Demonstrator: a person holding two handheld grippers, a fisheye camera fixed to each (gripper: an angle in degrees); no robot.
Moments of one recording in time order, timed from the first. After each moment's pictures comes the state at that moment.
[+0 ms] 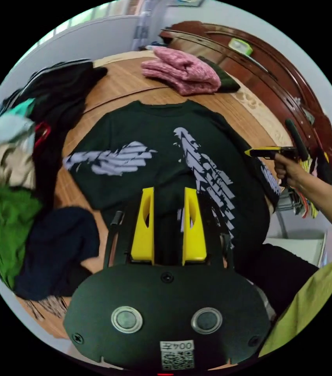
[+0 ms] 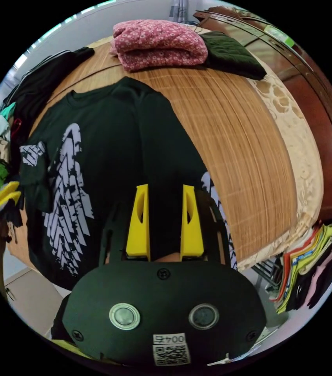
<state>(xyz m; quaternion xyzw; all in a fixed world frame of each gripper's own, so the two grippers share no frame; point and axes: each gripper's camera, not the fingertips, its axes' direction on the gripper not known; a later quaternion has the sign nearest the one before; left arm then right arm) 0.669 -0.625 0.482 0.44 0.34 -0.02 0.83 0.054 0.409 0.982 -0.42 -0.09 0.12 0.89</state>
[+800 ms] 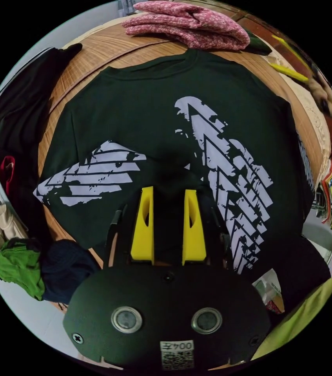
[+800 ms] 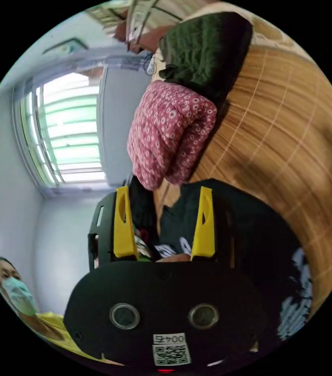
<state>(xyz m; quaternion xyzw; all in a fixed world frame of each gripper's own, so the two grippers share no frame) 0.732 -0.775 0.423 0.29 0.31 -0.01 0.91 0.293 0.450 1.229 -0.19 -0.47 0.53 0.68</state>
